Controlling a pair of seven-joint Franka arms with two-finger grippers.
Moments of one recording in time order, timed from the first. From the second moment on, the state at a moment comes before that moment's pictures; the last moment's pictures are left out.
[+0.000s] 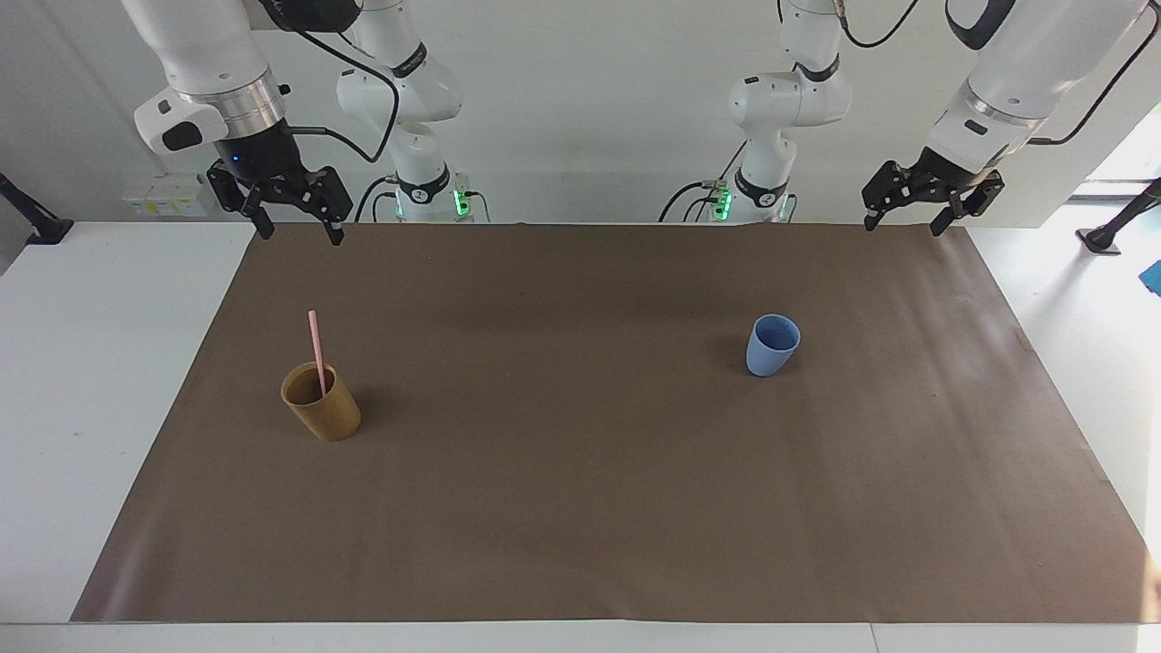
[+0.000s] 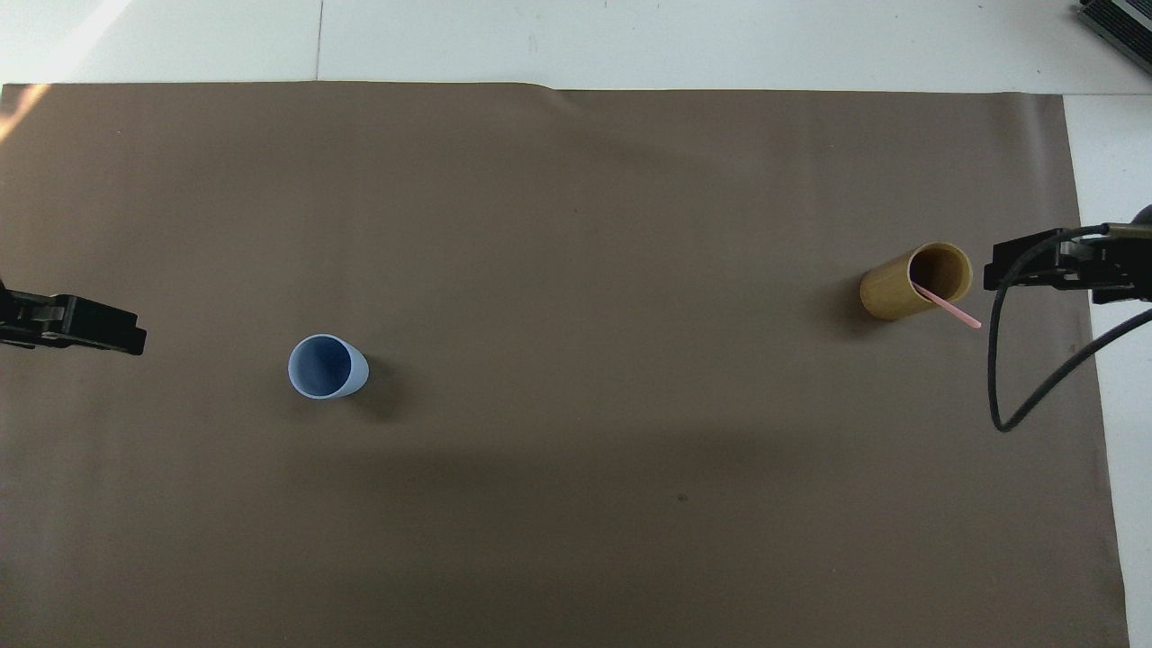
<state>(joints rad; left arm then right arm) 0.01 -0.07 -0.08 -1.61 -0.05 1.48 0.06 0.01 -0.02 0.01 -1.53 0.00 1.57 0.16</state>
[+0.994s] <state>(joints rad) 0.02 -0.07 -0.08 -1.65 -0.05 1.48 0.06 0.01 -0.02 0.01 -1.53 0.00 1.57 0.16</state>
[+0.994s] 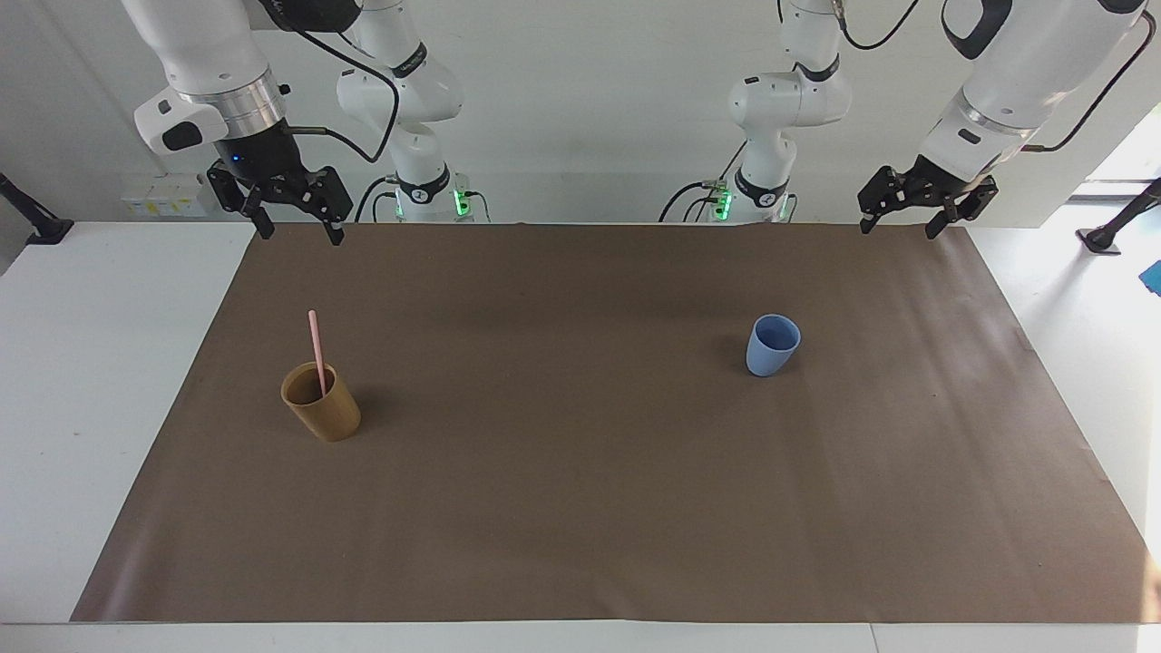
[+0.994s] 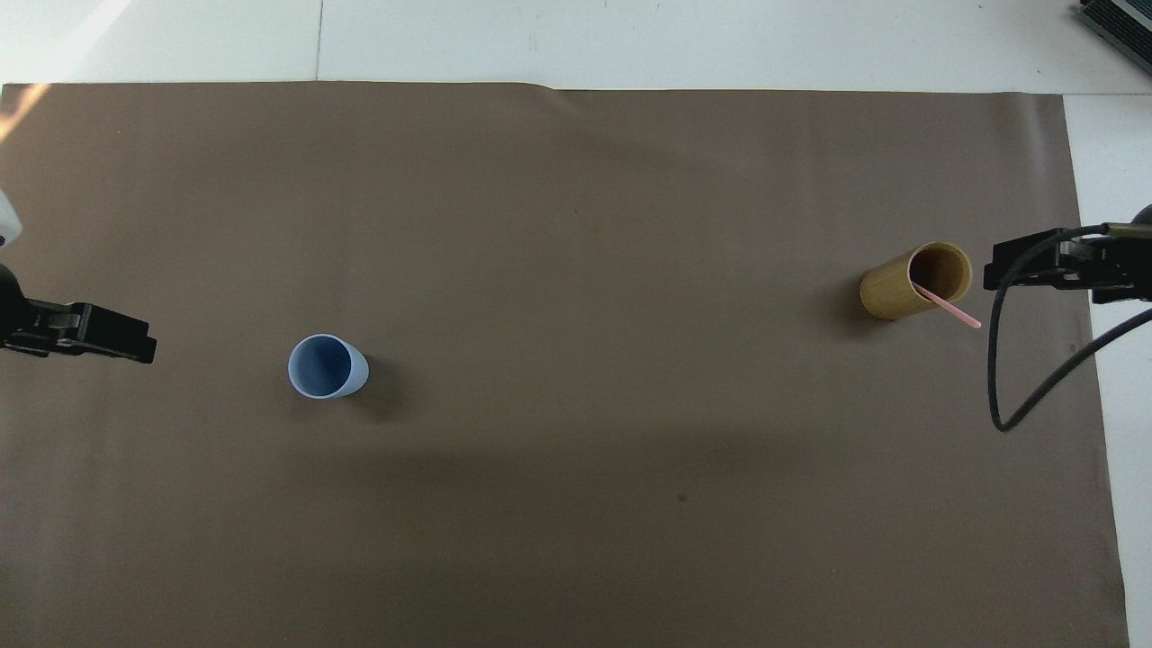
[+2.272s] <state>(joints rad) -0.02 -0.04 -0.11 -2.09 -0.05 1.99 -0.05 0.01 -0.02 0.01 -1.53 0.00 1.57 0.16</state>
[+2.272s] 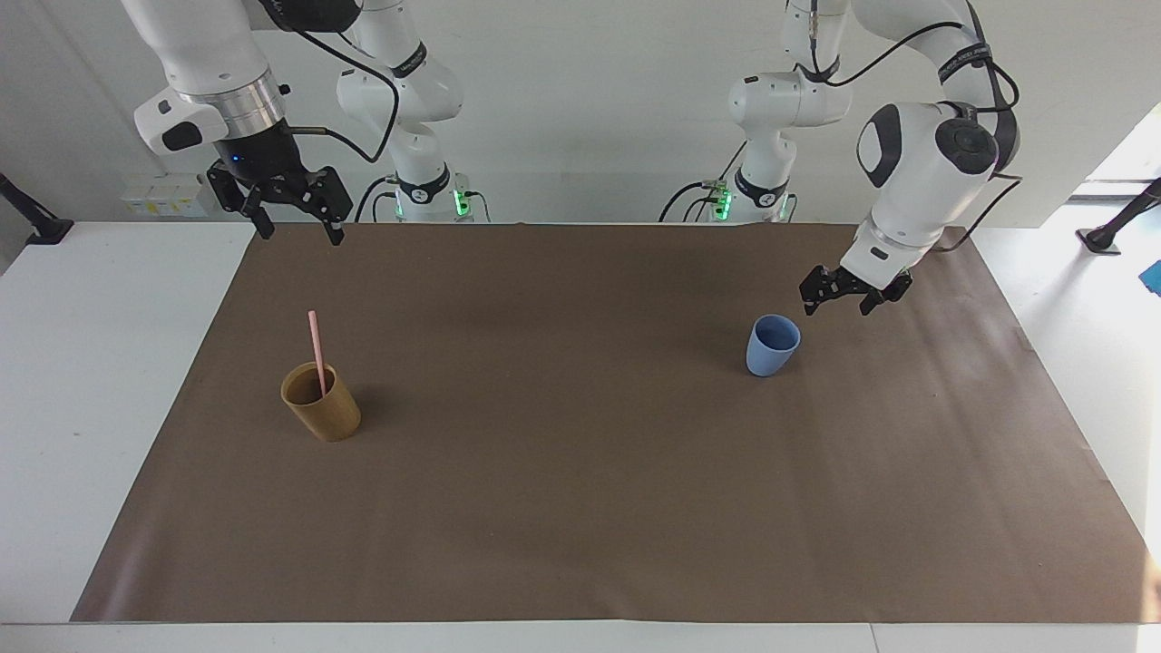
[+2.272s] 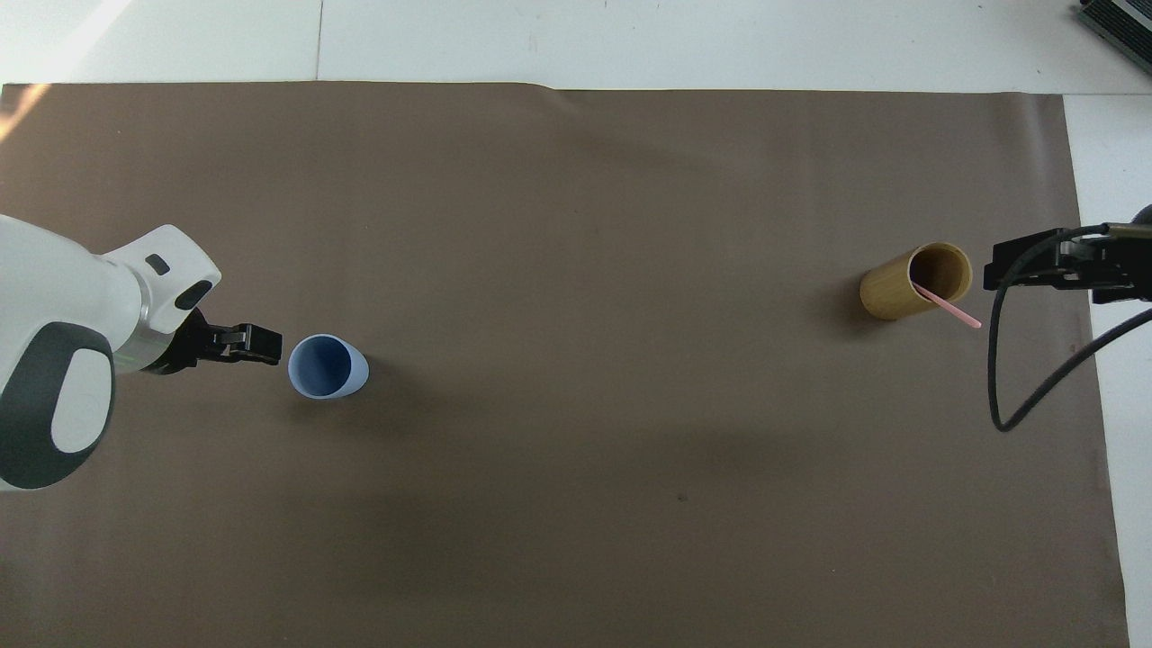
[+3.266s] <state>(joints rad) -0.09 0.07 -0.11 -2.17 -0.05 2.14 -0.10 0.01 -0.02 0.00 -1.53 0.00 1.56 0.16</state>
